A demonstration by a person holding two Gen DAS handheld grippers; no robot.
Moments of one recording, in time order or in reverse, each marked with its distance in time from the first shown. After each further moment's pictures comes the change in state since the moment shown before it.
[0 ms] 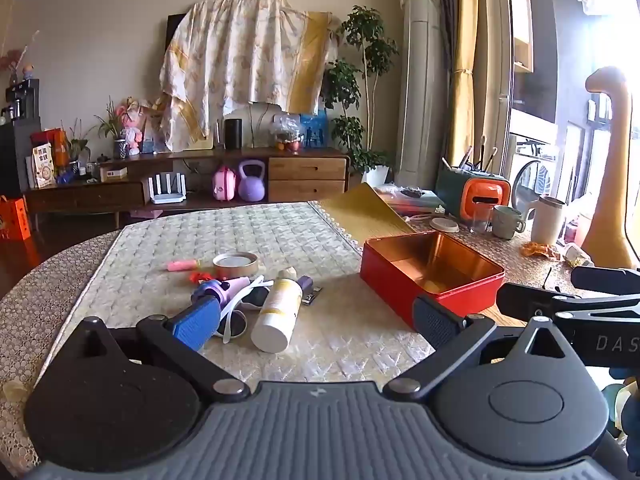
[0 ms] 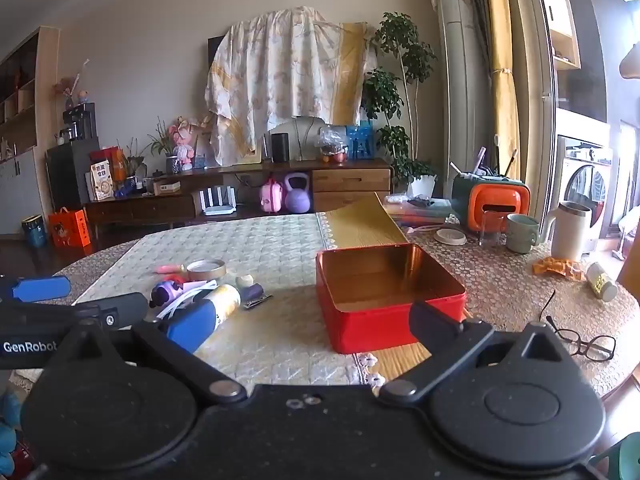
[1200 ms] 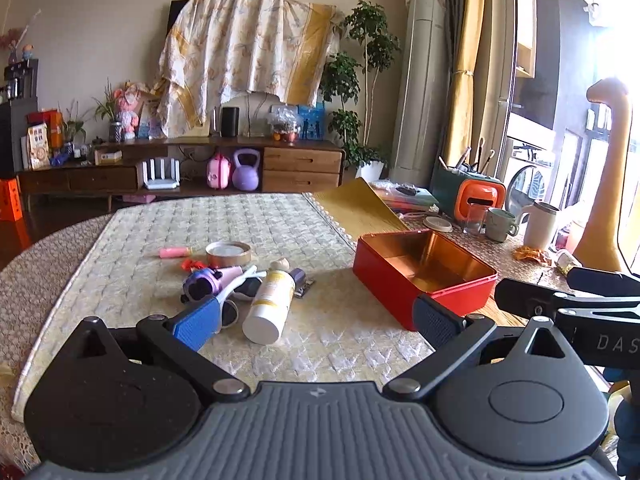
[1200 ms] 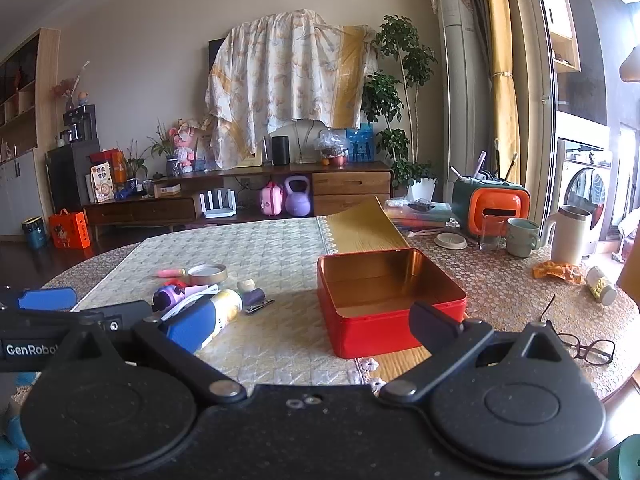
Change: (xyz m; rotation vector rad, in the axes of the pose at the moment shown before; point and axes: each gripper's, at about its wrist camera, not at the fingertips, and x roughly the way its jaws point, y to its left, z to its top) left arm 0.003 0.003 0.000 -0.052 0.023 -0.030; right arm -0.006 -0.001 0.004 0.007 -0.008 0.011
